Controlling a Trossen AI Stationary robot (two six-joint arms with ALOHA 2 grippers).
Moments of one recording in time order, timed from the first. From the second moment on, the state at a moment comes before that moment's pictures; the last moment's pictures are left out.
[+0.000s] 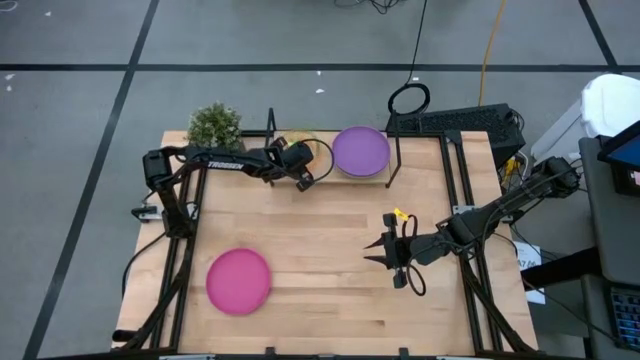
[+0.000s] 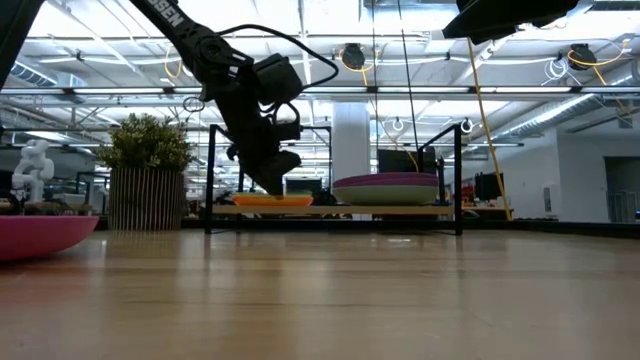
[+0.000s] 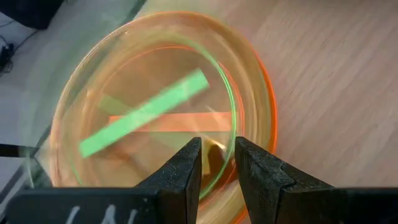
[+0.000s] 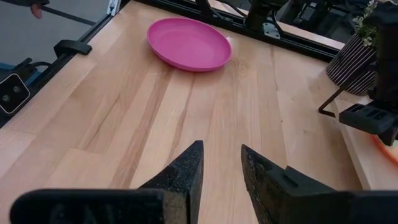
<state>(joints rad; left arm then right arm) 0.38 1.80 1.10 -0.26 -0.38 -0.04 0.48 1.16 0.71 -0.08 0.39 -0.01</state>
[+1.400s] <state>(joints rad) -0.84 1.41 1.10 -0.86 -0.28 -0.55 0.48 1.17 0.71 -0.04 0.39 0.07</state>
